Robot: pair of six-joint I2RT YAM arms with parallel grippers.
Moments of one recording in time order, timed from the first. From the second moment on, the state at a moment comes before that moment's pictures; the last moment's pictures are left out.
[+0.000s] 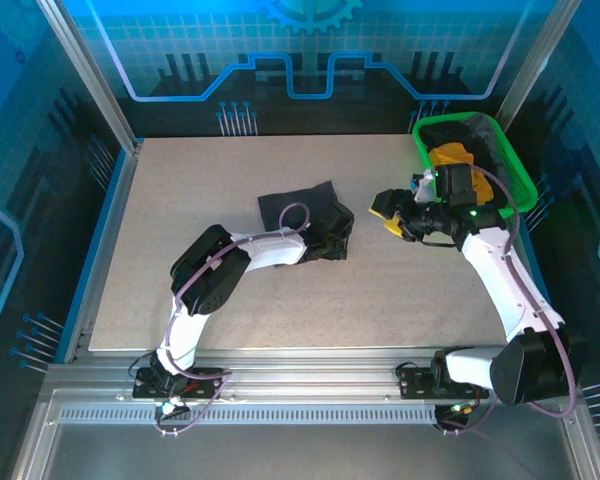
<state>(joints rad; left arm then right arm) -0.77 2.11 1.40 -0.10 -0.10 -2.09 0.12 1.25 1.13 -0.70 -0.64 0.76</state>
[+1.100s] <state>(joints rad) 0.17 2.24 1.62 -0.38 0.47 -0.85 0.15 1.34 1.17 -0.62 -0.63 0.78</state>
